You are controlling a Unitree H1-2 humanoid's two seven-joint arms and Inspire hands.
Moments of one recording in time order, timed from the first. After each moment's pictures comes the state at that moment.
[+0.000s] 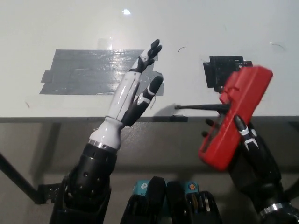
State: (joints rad) left_arm -0.46 0.00 -0.18 -0.20 0.30 0.04 -0.08; right_arm -0.12 -0.05 0.18 -0.63 1.03 0.39 -0.52
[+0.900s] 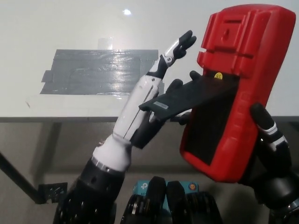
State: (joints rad) left_arm -0.41 -0.02 -0.29 -0.54 0.26 0.11 -0.14; right_arm -0.33 -0.13 0.21 -0.80 1.37 0.38 -0.45
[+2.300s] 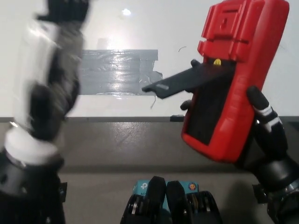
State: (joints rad) left_arm -0.64 0.07 -0.09 -0.85 0.05 0.32 -0.15; right_arm -0.38 -0.14 0.18 -0.73 1.37 0.38 -0.45
